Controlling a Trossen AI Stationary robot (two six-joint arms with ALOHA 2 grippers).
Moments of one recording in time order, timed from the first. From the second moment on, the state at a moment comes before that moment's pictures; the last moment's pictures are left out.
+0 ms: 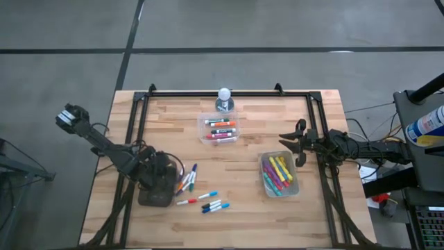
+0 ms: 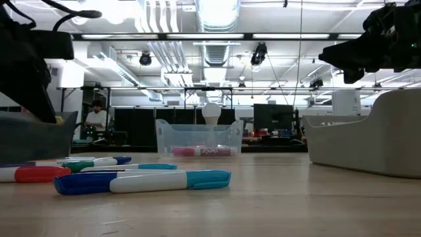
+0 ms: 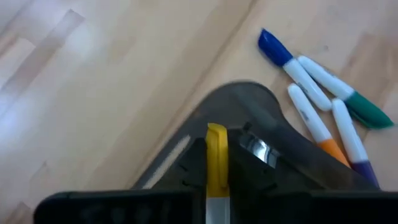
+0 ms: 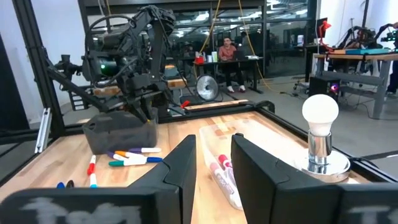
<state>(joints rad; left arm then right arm) -0.63 1.10 0.61 -0.85 -0.53 -1.17 -0.05 0.17 0.01 0.24 0.11 0.10</state>
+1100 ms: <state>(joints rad) -0.87 1.10 0.78 -0.62 -0.23 -0.91 -0.05 0.17 0.01 0.24 0.11 0.10</state>
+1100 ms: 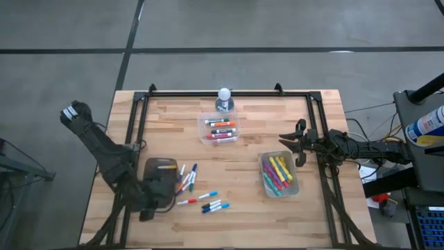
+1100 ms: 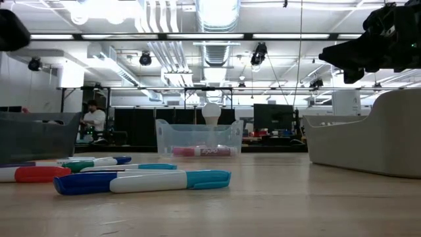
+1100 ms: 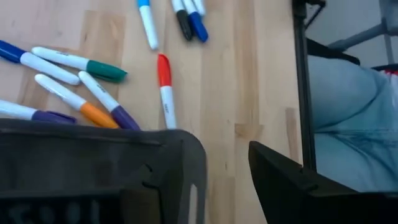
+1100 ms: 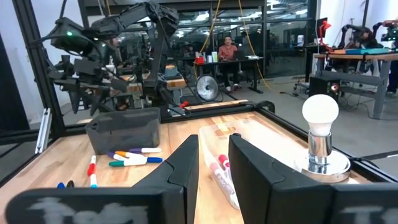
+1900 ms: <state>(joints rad) -0.99 1.37 0.80 -0.68 -0.35 -1.02 -0.05 0.17 0.01 0.24 0.11 0.10</state>
